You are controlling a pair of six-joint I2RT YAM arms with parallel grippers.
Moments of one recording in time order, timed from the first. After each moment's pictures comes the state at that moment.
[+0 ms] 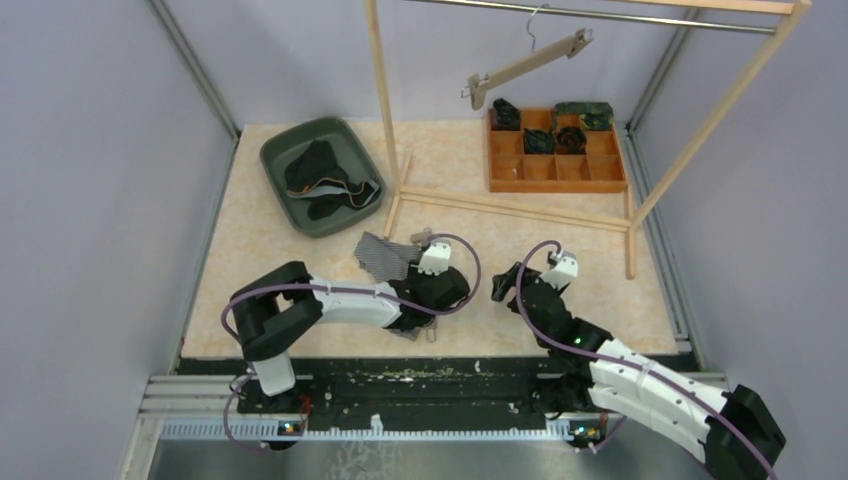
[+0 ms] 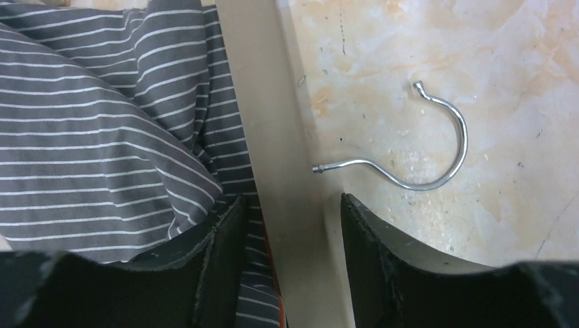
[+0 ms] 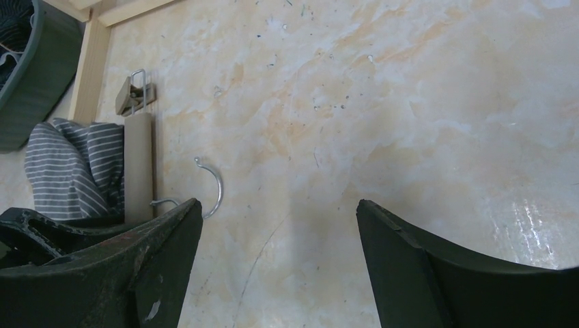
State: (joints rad) left arm -1.15 1.79 0.92 -0.09 -0.72 -0.71; right arm 0.79 0.65 0.18 -0.05 0.60 0.83
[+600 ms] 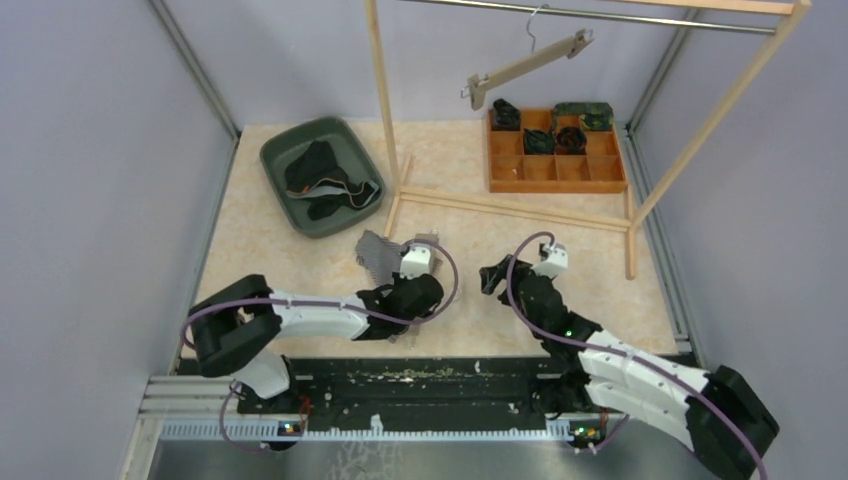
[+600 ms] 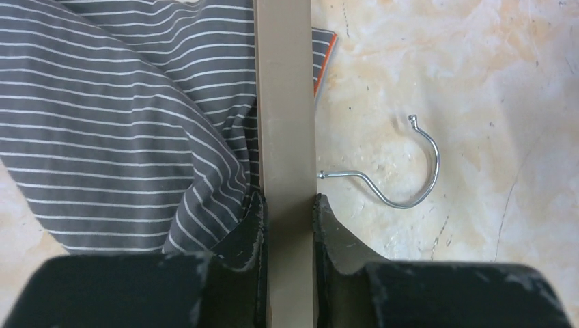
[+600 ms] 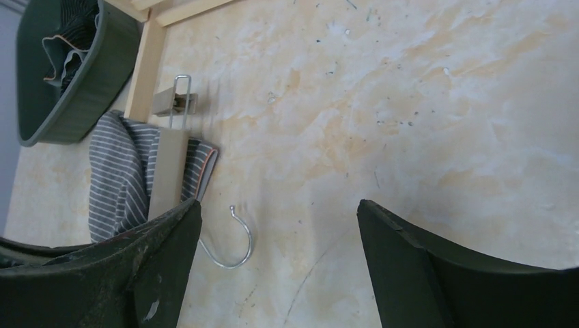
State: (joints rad) left arm -1.15 1.61 0.73 0.07 -0.67 -0.68; right arm 0.76 0.76 0.18 0.16 0.49 0.81
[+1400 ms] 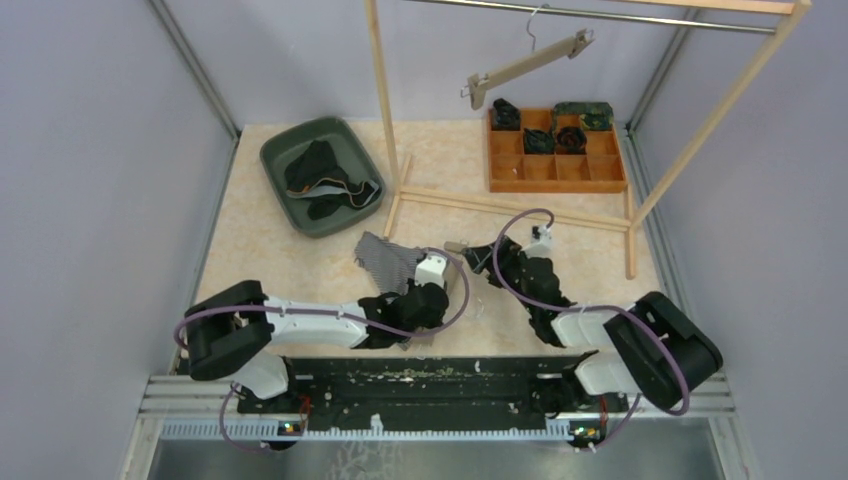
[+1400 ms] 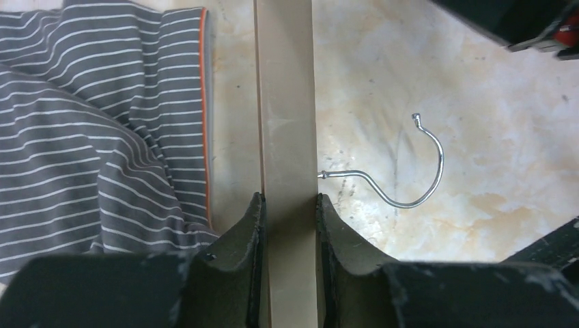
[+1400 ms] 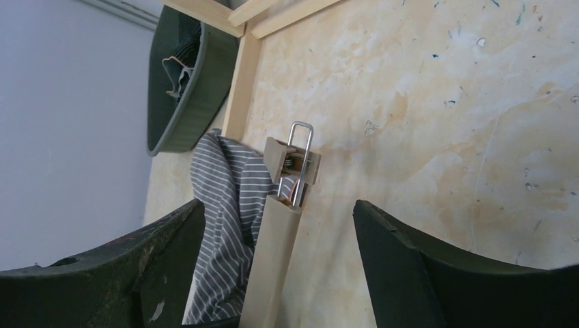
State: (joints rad) left arm -1.23 1.54 0.71 0.13 -0.55 -0.63; right arm 0.56 1.28 0.19 0.87 0.10 0.95
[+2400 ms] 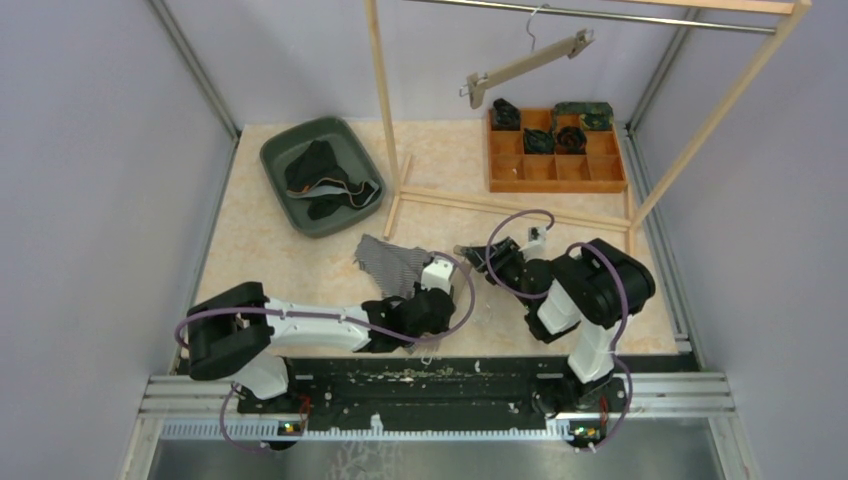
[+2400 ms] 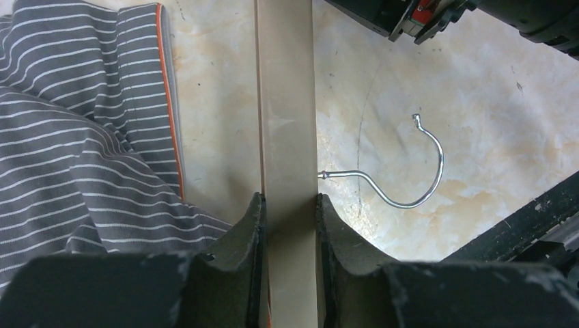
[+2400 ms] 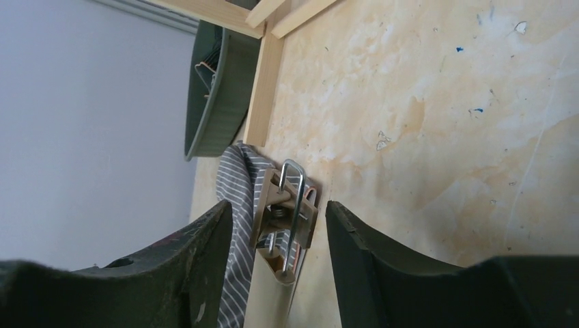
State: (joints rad) left arm -1.28 1.55 0.74 0.13 -0.55 -0.64; right arm 0.47 1.77 0.18 1.44 -0.08 1.08
